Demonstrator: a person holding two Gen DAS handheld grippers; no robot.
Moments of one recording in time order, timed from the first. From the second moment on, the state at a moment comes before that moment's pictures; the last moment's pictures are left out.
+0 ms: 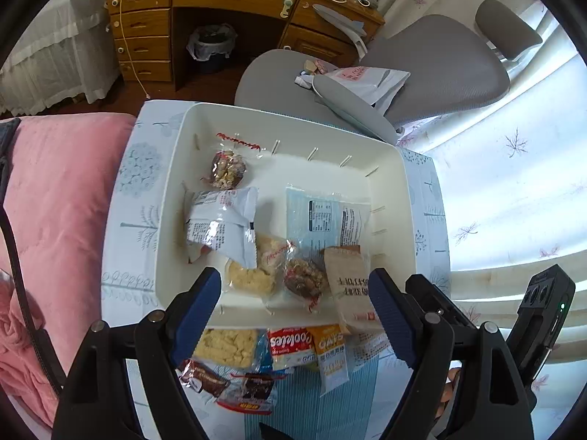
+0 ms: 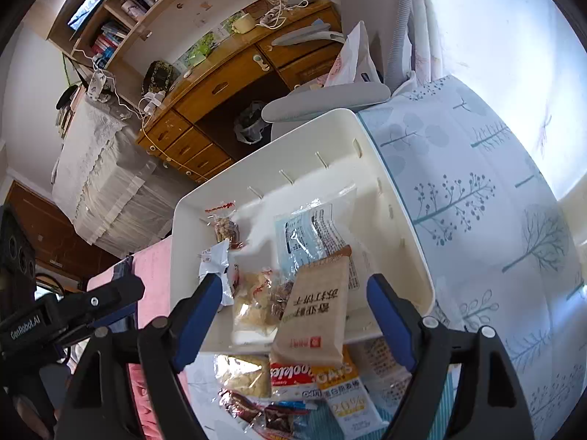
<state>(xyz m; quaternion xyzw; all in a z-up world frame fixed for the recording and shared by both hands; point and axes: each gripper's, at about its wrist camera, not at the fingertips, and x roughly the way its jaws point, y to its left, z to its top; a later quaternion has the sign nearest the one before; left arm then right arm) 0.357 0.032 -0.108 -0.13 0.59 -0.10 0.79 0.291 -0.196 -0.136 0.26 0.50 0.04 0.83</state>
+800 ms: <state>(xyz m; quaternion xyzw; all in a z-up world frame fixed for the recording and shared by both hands) 0.223 0.090 -0.056 -0.08 0.57 -0.18 0.80 0.178 -0.158 -0.087 0.29 0.46 0.00 0.84</state>
